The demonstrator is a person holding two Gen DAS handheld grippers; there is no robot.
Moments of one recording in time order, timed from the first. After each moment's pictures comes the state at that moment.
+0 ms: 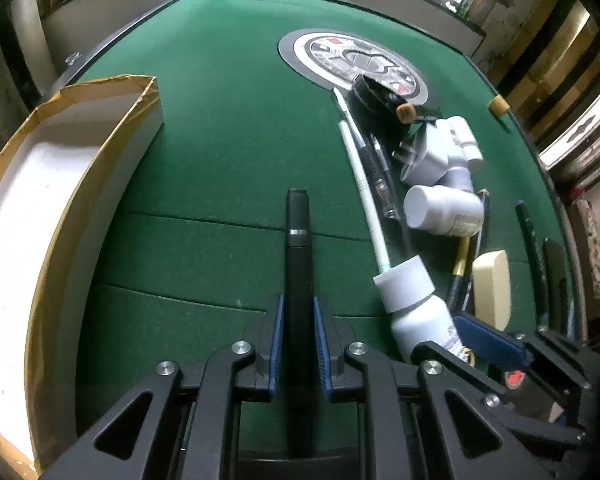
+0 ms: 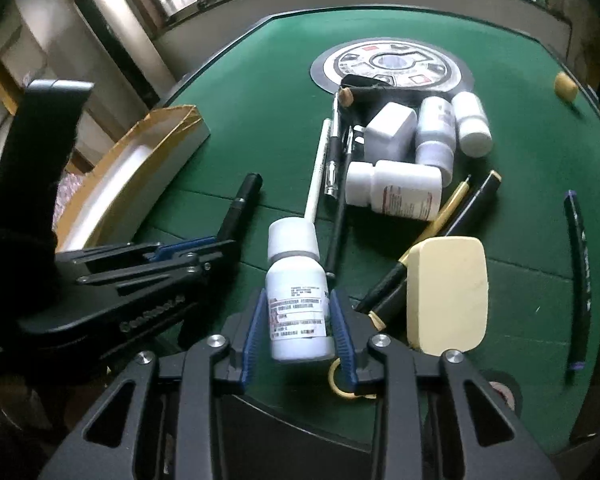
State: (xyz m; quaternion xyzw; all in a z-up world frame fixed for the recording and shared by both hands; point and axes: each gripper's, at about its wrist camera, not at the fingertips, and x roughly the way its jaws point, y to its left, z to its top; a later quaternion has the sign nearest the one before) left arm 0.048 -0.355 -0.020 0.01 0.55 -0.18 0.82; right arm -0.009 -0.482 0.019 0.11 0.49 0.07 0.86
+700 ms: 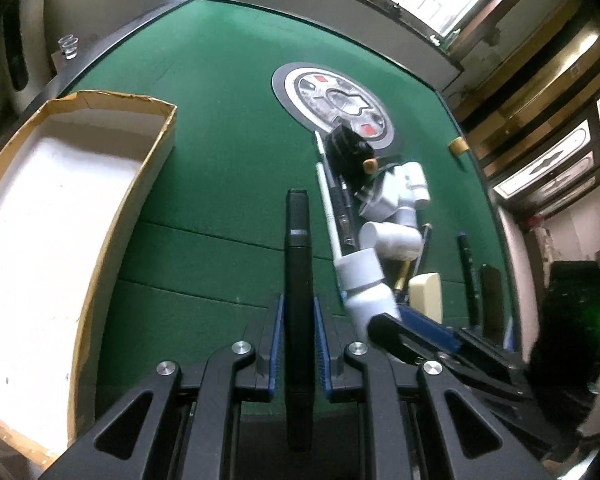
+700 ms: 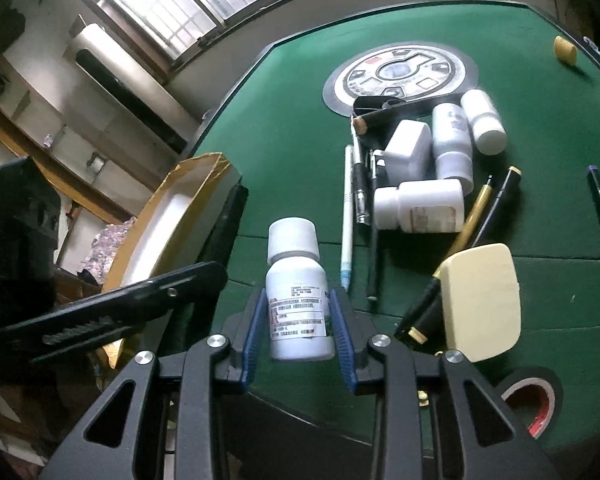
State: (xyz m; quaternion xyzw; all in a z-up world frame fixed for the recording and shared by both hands) left arm 0.044 -0.314 0.031 -0.08 0.54 -0.23 0.80; right arm -0.006 -0.488 0.030 0.22 0.45 0.10 0.86
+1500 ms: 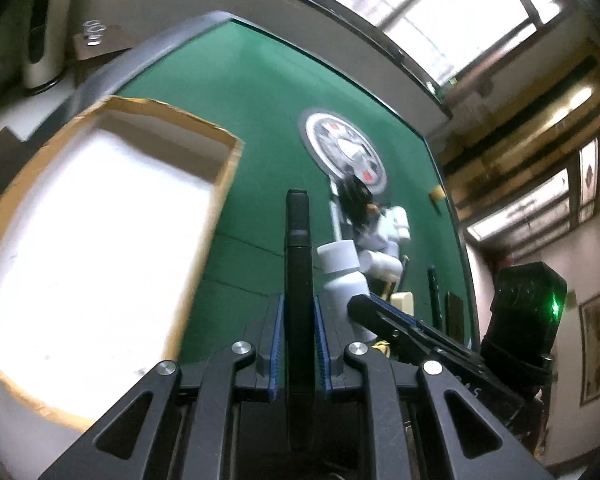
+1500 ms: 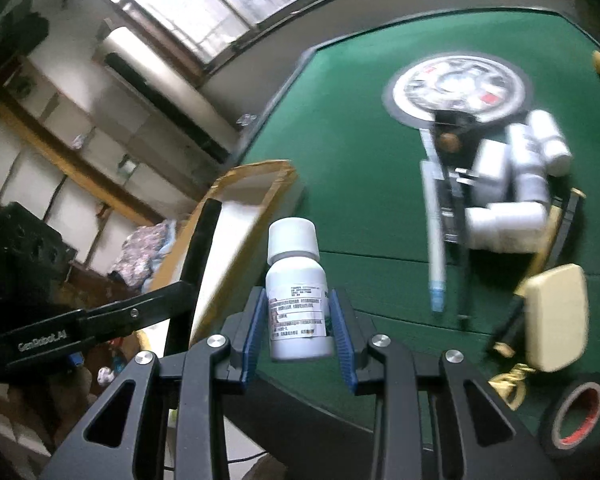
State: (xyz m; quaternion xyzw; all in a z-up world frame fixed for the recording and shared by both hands) left arm 0.032 -0.224 0.065 -0.17 0.51 -0.23 0.81; right arm 0.014 -0.443 0.049 0.23 0.43 0.17 0.86
